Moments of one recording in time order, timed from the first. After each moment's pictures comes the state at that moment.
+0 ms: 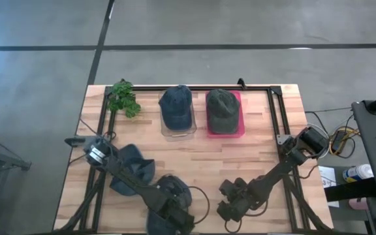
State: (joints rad) left arm -0.62 2.12 1.75 -0.78 0.06 -1.45; right arm 0.73 1.86 1.07 -0.40 0.29 1.43
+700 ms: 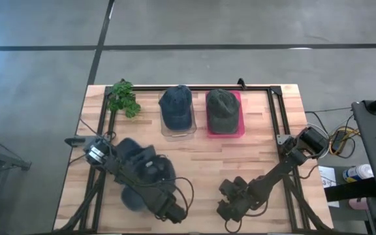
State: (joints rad) left arm -0.62 2.11 1.81 -1.44 0.06 -1.30; right arm 0.73 1.86 1.07 -0.41 0.33 1.39
